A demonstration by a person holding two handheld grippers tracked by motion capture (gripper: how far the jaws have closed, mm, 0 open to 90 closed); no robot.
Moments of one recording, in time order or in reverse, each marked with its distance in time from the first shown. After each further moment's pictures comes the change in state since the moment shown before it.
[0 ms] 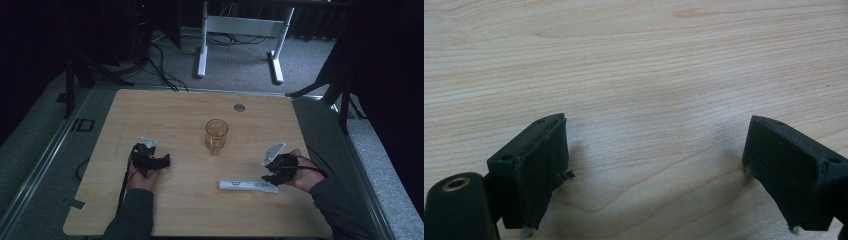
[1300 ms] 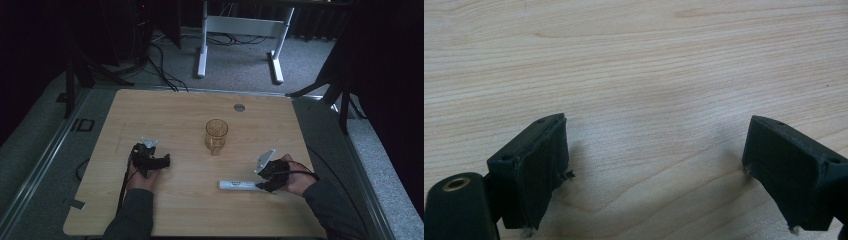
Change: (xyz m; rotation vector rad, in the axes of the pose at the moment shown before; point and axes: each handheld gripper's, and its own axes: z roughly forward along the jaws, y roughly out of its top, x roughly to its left) left arm 0.000 0.000 0.000 0.000 0.000 0.001; right arm 0.014 0.007 0.023 0.039 0.080 -0.044
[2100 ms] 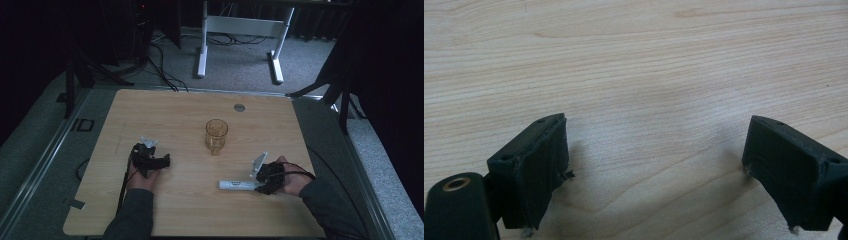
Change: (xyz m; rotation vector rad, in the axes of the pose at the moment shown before) left arm 0.000 0.000 0.000 0.000 0.000 0.000; right arm 0.004 0.006 0.014 0.086 0.038 -0.054
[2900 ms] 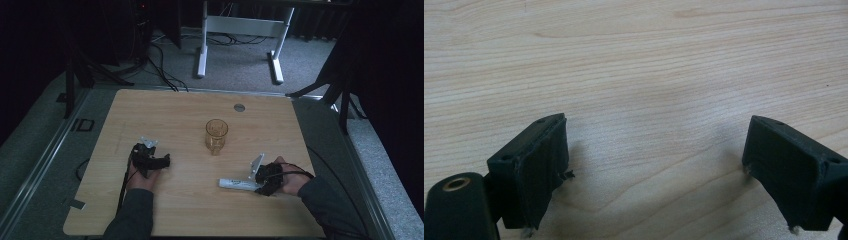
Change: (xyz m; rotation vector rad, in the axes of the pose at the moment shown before) left arm 0.000 0.000 0.000 0.000 0.000 0.000; right arm -0.001 0.001 0.009 0.043 0.016 -0.023
